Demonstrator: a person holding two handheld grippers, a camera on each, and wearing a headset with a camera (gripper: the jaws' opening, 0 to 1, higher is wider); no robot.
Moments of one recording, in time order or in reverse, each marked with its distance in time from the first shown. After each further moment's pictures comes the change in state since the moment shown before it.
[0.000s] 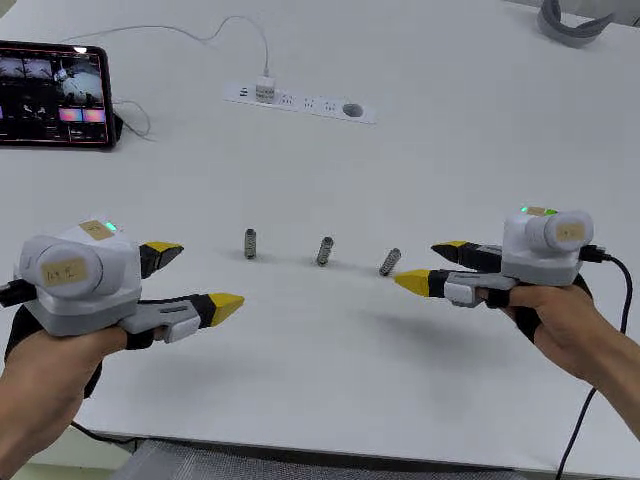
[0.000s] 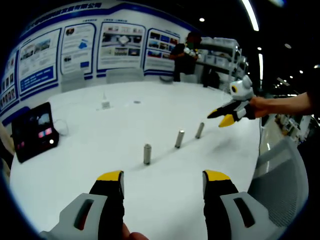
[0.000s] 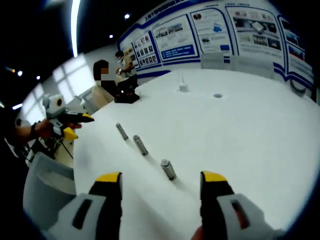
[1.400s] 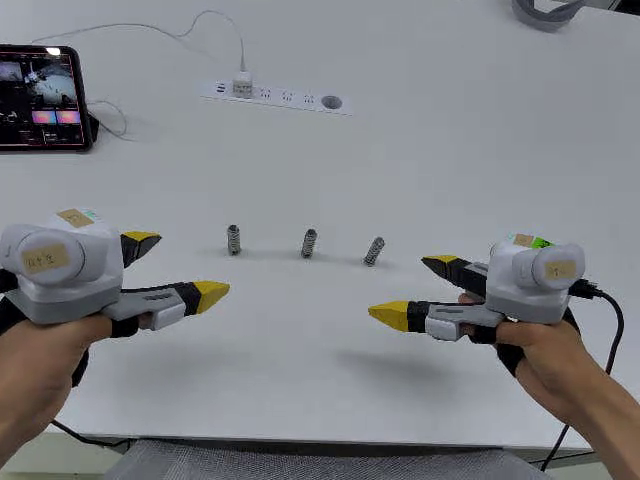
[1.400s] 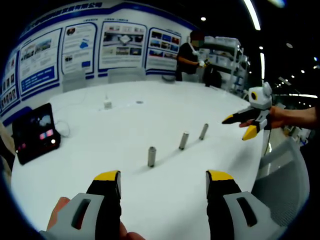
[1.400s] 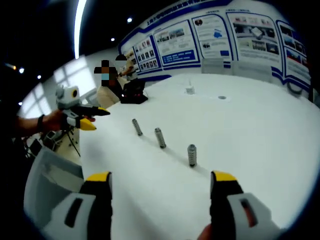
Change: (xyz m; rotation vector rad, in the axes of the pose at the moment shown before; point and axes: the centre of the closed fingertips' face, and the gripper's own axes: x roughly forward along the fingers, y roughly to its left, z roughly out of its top) left arm 0.004 0.008 0.005 0.000 0.005 0.017; right arm -0.015 0.038 -0.023 -0.012 -0.042 -0.018
